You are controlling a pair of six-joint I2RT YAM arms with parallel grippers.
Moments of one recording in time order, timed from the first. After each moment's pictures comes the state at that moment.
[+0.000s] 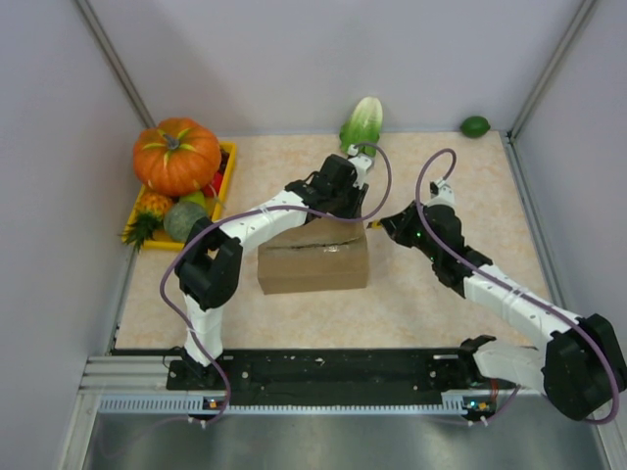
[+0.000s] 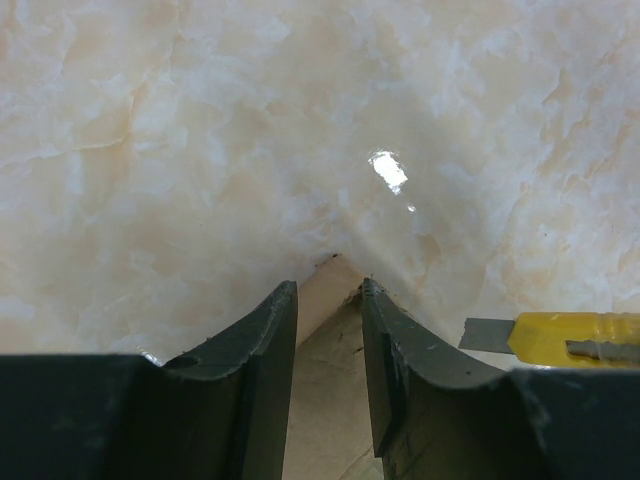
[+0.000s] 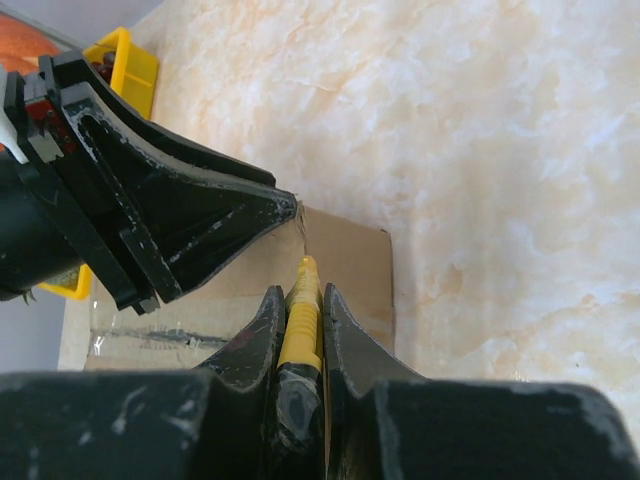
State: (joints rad) left arm -0.71 1.96 1.58 -0.34 0.07 -0.13; right arm 0.48 1.11 0.62 0.11 0.09 0.76
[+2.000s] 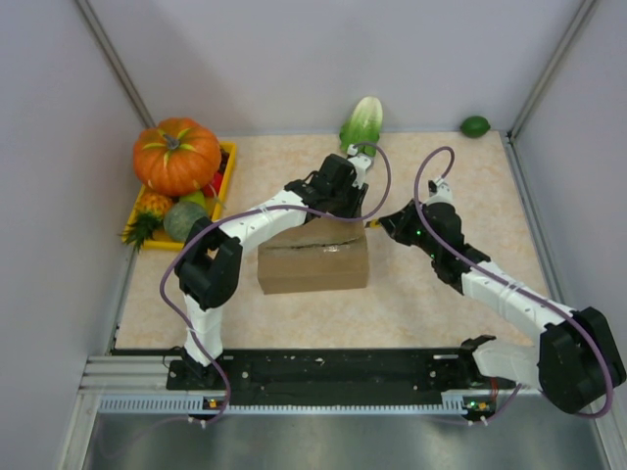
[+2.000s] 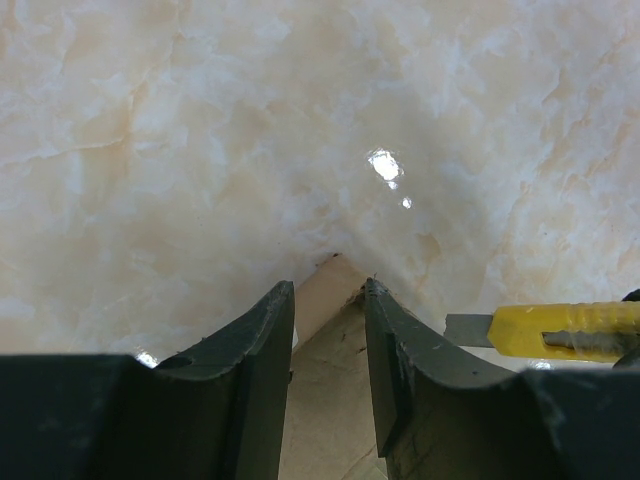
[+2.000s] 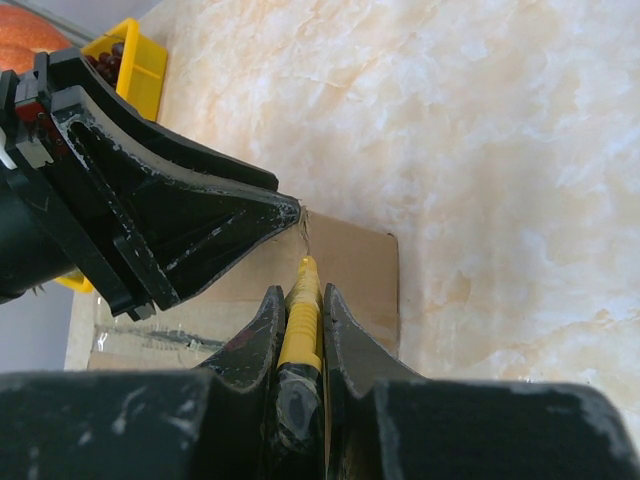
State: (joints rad) left arm -0.70 1.96 1.58 -0.34 0.07 -0.13; right arm 0.45 1.15 0.62 0.17 0.01 0.75
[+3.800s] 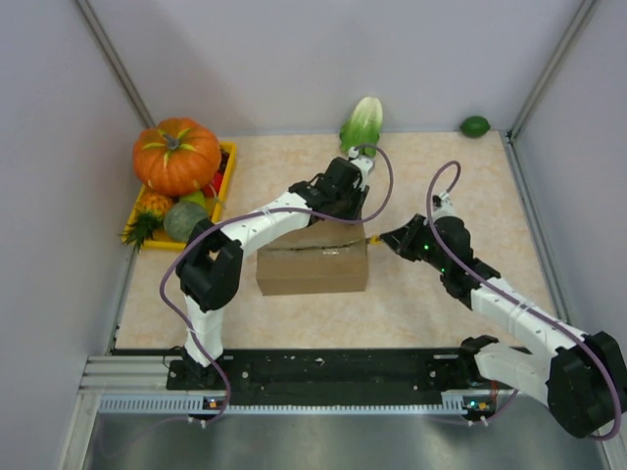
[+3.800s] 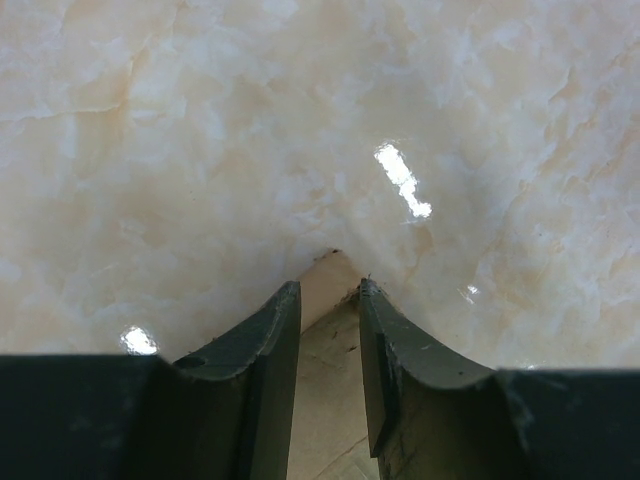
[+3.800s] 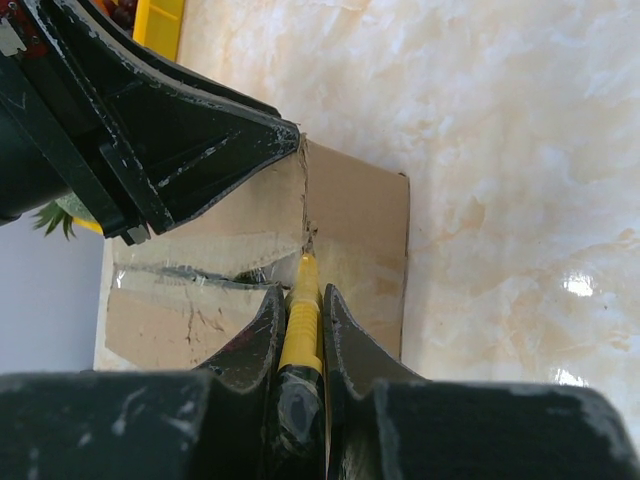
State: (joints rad) left arm -0.73 1.96 1.59 -0.39 -0.01 -0.19; right arm 0.44 1.03 0.51 0.13 -0.12 0.80
